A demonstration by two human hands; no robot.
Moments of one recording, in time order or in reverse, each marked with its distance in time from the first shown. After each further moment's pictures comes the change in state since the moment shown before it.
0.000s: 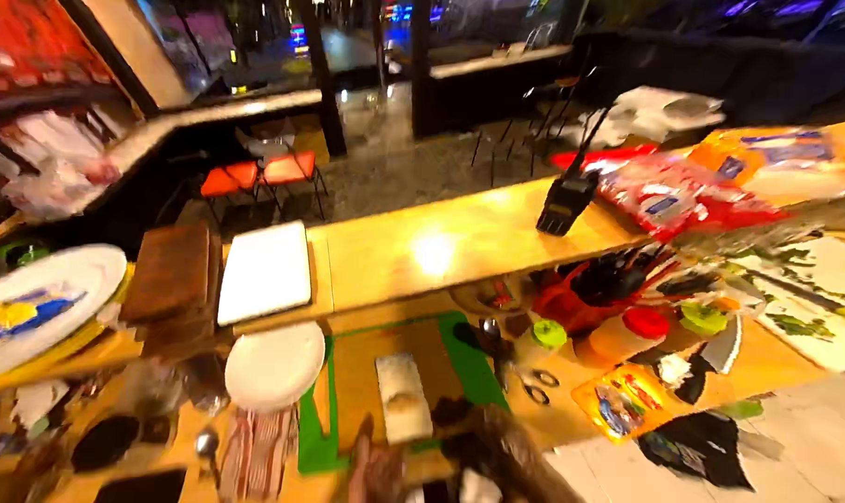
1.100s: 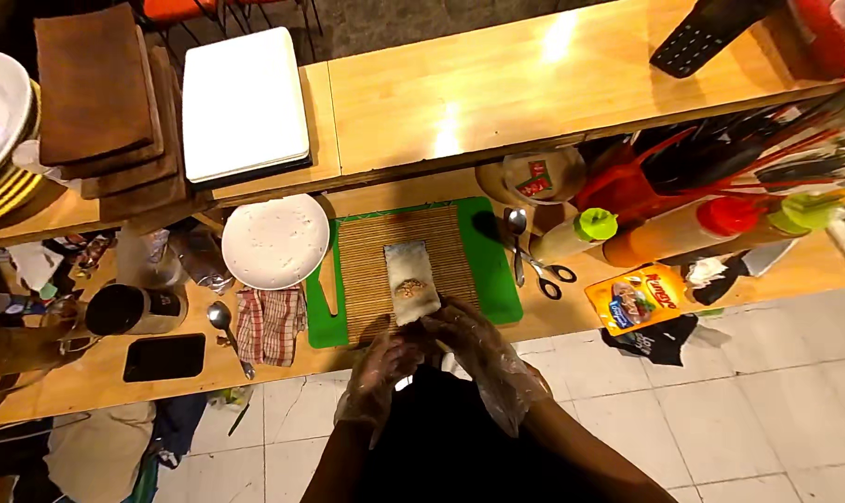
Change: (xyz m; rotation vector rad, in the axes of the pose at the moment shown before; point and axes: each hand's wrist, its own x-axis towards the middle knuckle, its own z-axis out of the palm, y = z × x) left_hand -0.005 0.012 0.012 0.201 0.174 -0.211; right_hand 0.026 -0.095 0.013 1.372 0.052 0.840
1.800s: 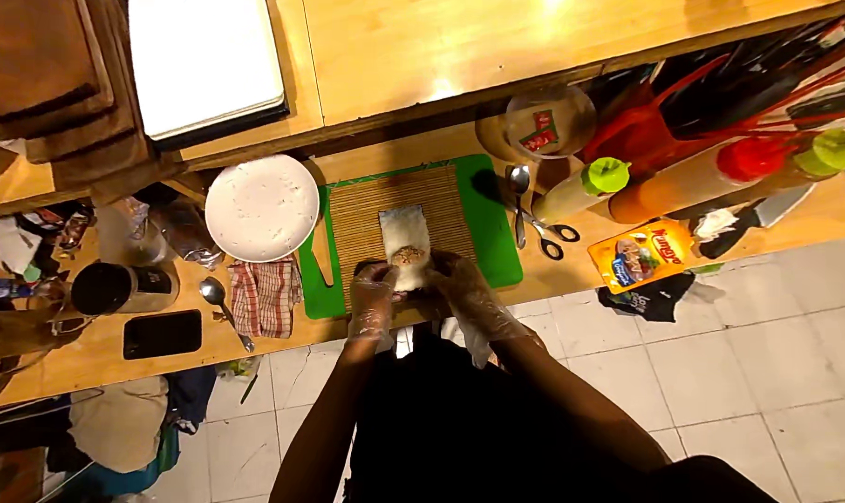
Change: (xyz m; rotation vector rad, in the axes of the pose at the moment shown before) left_hand 0.057 0.023 0.021 0.504 0.189 0.391; right_hand 0.048 0.011 -0.002 -0.482 0.059 -0.051
